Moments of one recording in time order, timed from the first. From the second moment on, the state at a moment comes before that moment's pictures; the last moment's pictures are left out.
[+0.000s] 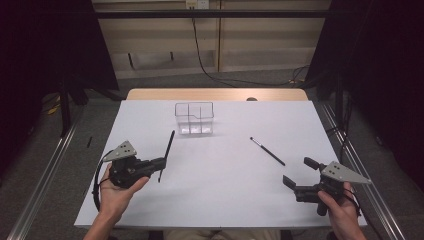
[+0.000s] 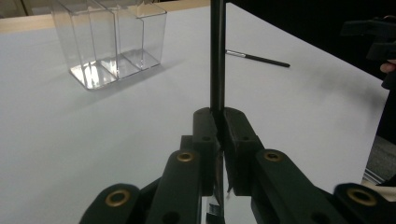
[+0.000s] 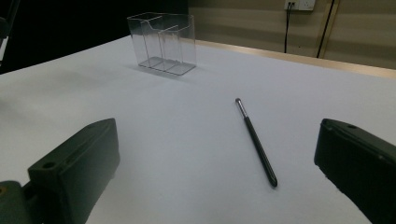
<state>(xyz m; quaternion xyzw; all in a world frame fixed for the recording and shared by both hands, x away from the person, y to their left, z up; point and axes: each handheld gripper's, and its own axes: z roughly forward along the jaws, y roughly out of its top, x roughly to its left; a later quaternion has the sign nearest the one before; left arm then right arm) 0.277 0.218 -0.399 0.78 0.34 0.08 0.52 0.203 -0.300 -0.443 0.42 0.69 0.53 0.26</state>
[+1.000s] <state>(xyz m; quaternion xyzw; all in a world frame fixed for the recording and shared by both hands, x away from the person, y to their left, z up) 0.296 0.155 -0.374 0.79 0.25 0.05 0.55 0.203 -0.300 -0.443 0.41 0.69 0.54 0.25</state>
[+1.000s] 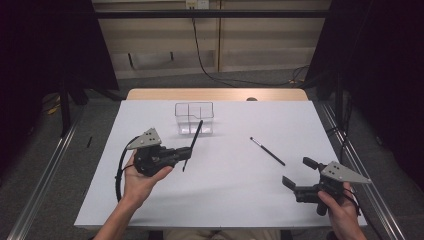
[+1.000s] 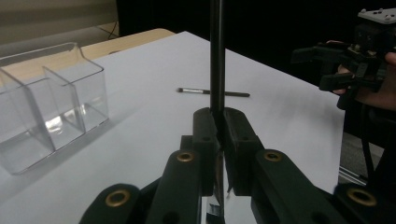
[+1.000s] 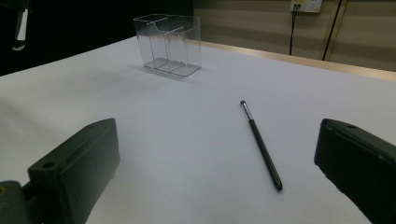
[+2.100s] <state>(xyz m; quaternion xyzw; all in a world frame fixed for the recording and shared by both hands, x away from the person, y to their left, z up) 0.306 0.102 -0.353 0.89 0.18 -0.02 0.41 0.201 -0.297 -0.443 0.40 0.70 0.54 0.24</state>
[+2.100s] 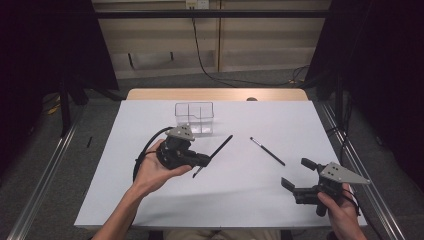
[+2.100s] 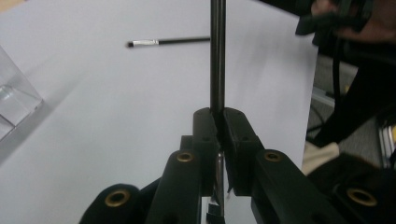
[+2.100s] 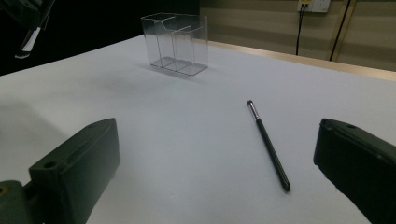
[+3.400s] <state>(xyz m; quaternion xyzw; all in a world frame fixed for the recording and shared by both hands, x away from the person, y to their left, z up) 0.302 0.091 -0.382 0.97 0.17 -0.05 0.18 0.206 -0.281 -0.434 0.38 0.71 0.55 0.23</state>
